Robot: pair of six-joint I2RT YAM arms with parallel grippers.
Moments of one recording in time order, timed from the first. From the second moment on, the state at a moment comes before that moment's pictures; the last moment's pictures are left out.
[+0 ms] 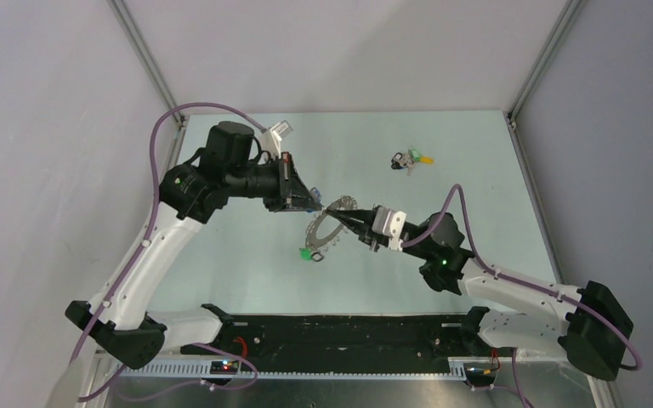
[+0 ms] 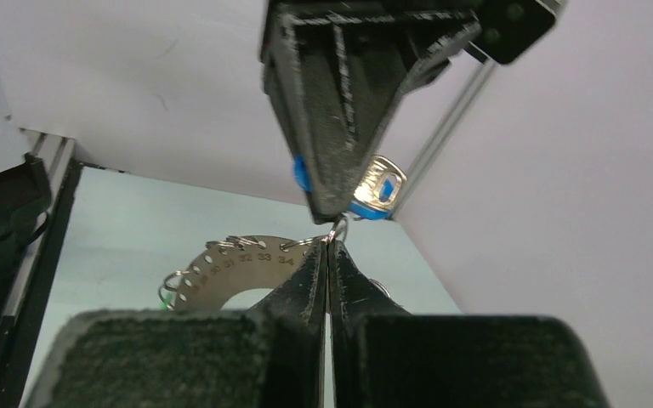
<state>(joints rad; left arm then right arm) -0.55 1.21 1.53 -0.96 0.58 -0.68 0.94 1.08 0.63 0.81 -0.37 -0.33</state>
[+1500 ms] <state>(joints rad) -0.65 2.35 1.88 0.05 0.26 -0.92 0.86 0.37 0.54 0.19 0.52 -0.39</state>
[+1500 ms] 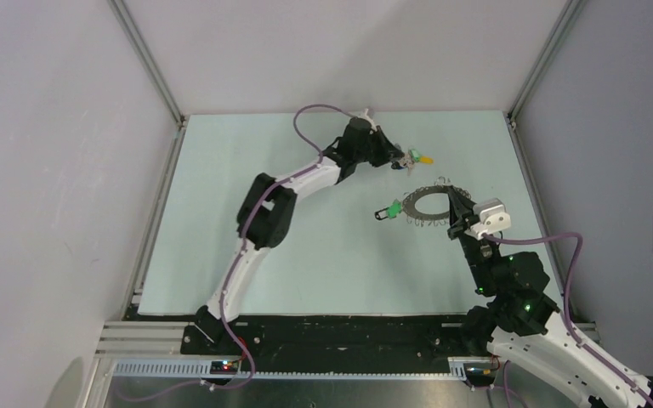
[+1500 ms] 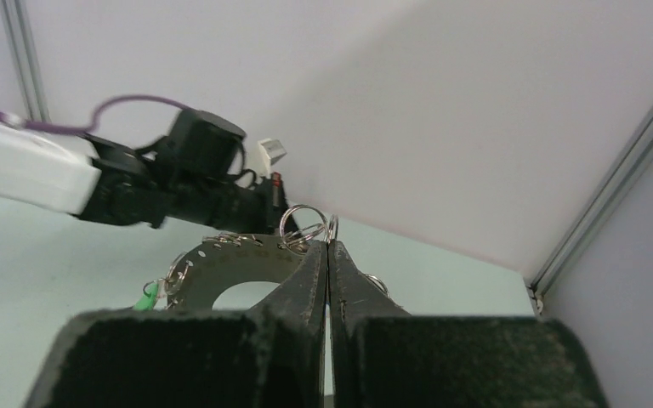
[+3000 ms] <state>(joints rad) -0.46 0.57 0.88 -0.38 -0.42 -0.29 0.78 1.52 1.12 0.39 0.04 -0.06</state>
